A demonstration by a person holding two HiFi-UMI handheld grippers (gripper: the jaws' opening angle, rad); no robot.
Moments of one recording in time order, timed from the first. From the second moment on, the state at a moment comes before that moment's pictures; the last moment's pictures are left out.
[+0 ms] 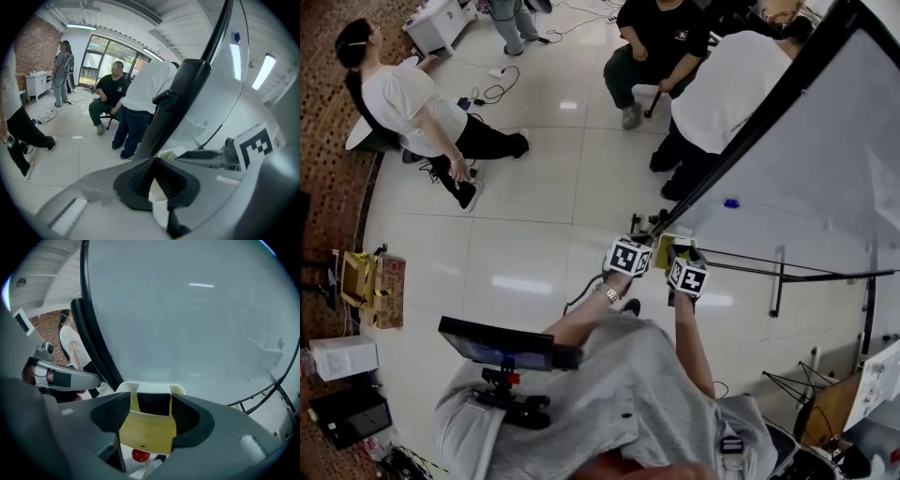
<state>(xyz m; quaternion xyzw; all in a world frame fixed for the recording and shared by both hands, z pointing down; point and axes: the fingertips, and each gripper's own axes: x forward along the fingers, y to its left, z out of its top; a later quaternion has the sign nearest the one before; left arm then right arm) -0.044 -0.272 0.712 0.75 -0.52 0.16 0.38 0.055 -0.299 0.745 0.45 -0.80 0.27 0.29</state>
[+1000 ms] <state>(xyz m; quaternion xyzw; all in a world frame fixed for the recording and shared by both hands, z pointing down) -0.021 -0.240 0.725 0.77 -0.49 0.16 0.38 0.048 -0.263 0.716 0.48 -0.81 0.27 0.21</state>
